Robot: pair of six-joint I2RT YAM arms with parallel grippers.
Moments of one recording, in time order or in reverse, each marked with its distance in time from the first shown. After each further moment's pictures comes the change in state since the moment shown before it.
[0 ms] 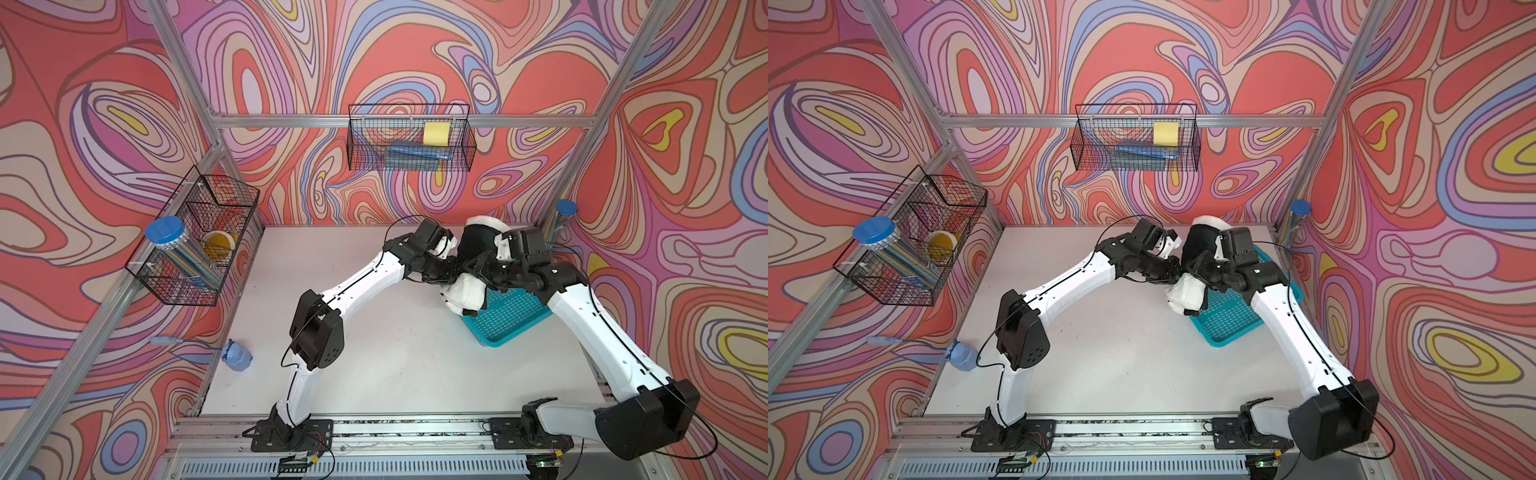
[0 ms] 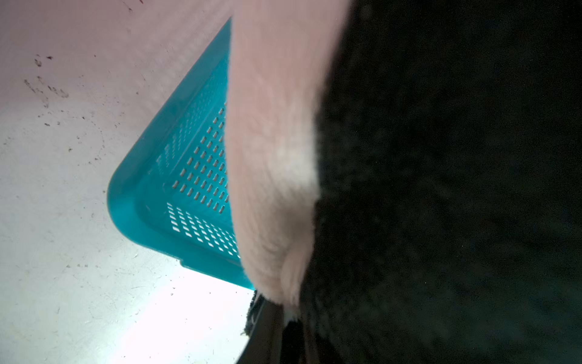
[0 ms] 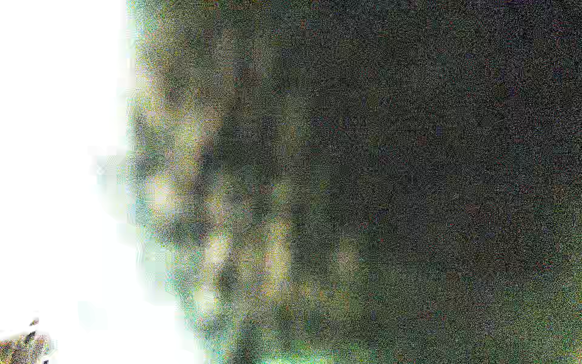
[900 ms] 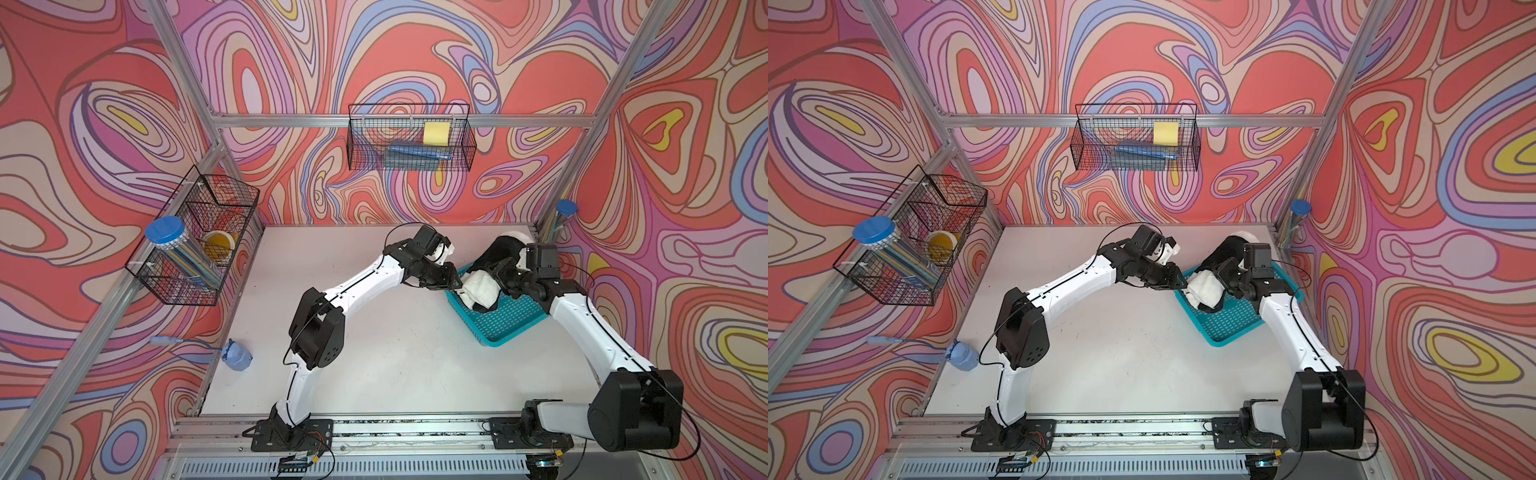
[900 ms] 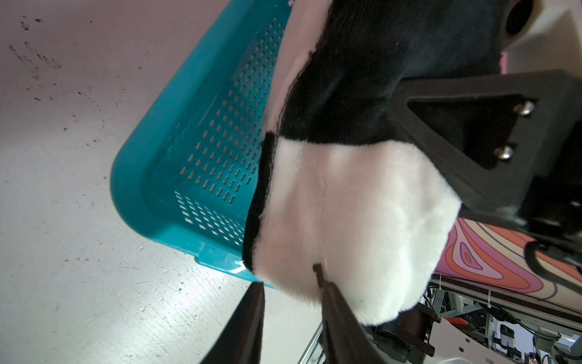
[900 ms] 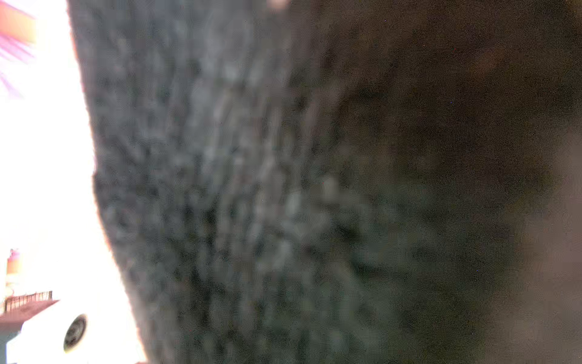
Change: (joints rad) left arm 0.013 -0.003 -0.095 0.034 0.033 0.015; right arm -0.218 0.009 -0.280 0.330 0.032 0.106
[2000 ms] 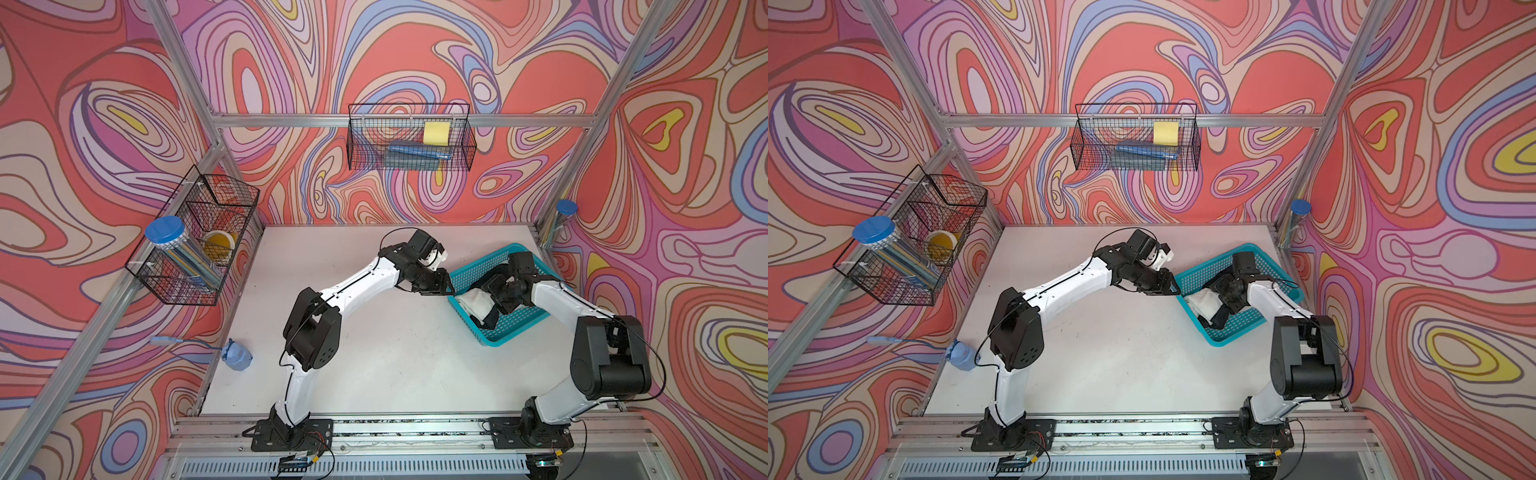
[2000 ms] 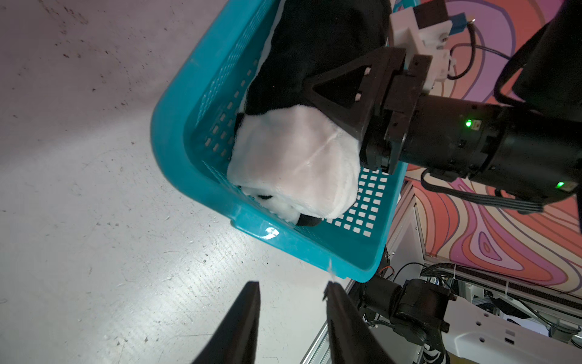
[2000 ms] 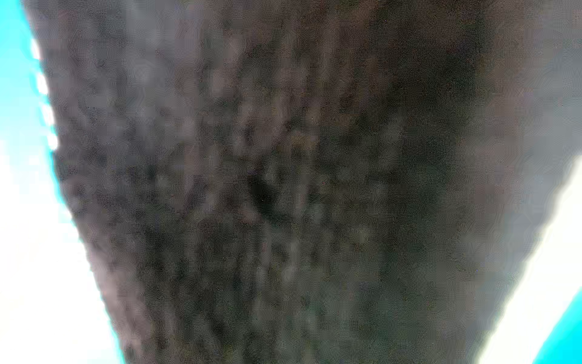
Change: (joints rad) left arm 0.031 -0.053 -0.105 -0.030 0.000 0.049; right arm -0.008 0.282 0.012 -0.127 0.120 0.033
